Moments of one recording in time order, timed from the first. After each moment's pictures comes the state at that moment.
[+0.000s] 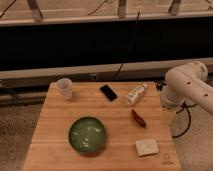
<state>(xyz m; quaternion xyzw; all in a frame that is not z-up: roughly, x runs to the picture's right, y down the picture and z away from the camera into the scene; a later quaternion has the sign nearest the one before) 0.285 0.106 0.684 -0.28 0.02 0.02 0.96</state>
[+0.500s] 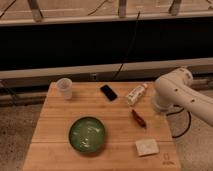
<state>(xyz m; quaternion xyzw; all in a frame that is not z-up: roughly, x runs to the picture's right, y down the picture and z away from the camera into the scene) 0.248 0.132 0.710 -0.28 0.01 0.01 0.96</state>
